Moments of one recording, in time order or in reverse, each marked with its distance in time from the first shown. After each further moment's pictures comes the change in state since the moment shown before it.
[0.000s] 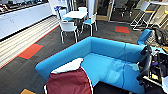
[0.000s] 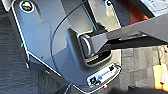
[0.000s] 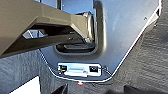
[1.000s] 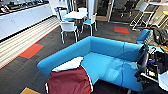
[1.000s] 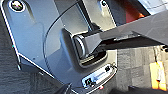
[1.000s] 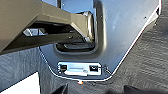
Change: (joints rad) left arm 0.013 0.029 -0.001 0.011 0.030 -0.001; right arm -0.010 0.000 -0.001 0.000 0.002 -0.001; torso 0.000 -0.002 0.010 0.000
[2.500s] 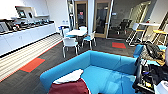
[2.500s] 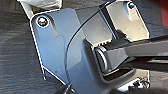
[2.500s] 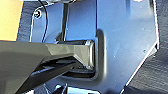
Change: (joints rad) left arm 0.024 0.113 -0.003 -0.019 0.356 -0.064; right arm -0.031 0.000 0.000 -0.003 -0.011 -0.006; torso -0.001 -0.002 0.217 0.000
